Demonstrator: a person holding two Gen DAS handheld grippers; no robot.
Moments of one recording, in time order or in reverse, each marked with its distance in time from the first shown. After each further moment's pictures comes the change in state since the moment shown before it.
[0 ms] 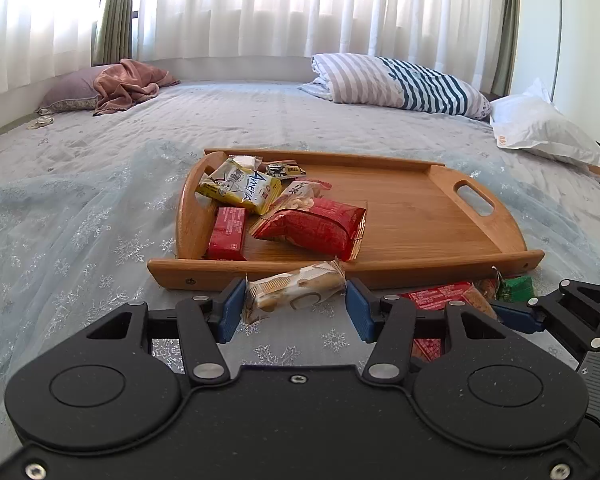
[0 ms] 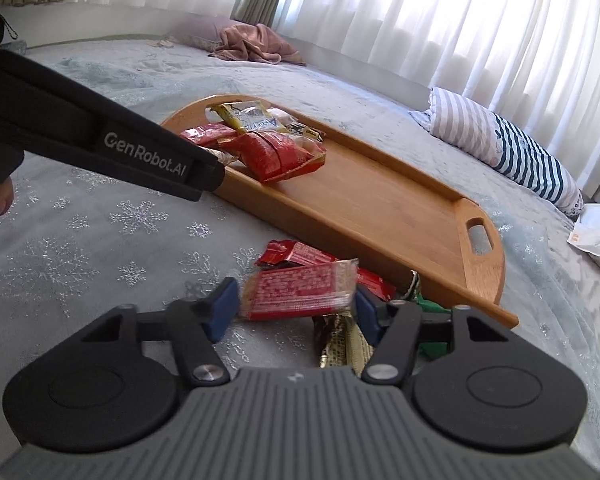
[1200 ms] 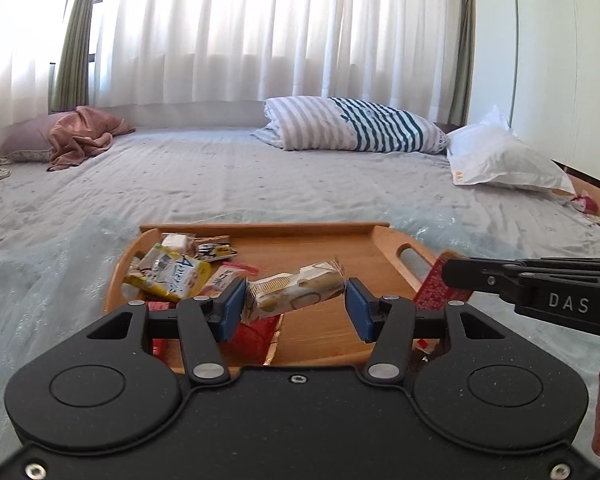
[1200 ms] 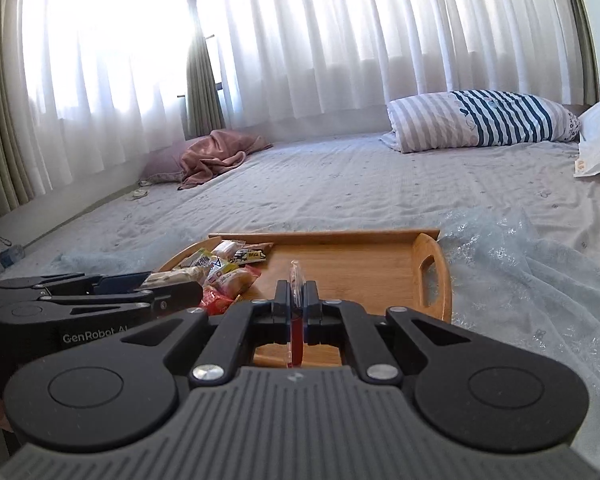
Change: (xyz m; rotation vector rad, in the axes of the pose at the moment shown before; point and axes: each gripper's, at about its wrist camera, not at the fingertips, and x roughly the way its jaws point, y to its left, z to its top) left arm 0.007 -0.053 0.056 0.061 -0.115 -0.119; right arm -0.024 -0.146 0.028 0.478 -0.202 0.160
